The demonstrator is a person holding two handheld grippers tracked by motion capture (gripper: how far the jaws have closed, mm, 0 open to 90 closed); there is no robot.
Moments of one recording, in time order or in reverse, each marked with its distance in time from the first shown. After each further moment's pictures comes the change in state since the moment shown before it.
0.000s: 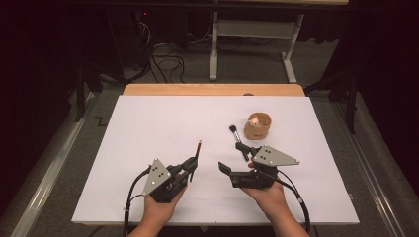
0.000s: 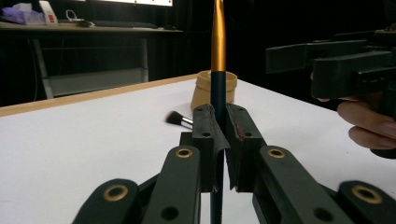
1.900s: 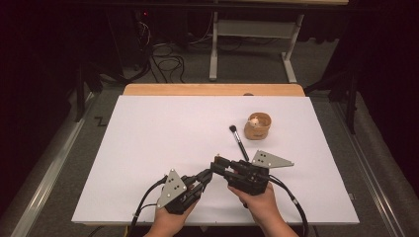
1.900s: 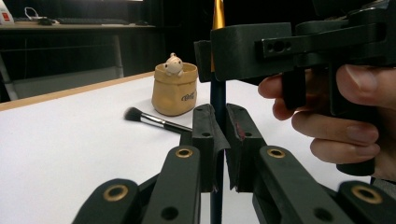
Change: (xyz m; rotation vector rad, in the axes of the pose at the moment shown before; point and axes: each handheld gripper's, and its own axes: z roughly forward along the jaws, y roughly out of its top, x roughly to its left) left arm -0.033 -0.008 0.008 0.019 -0.088 0.040; right arm 0.013 -0.012 0.010 -0.075 0.228 0.222
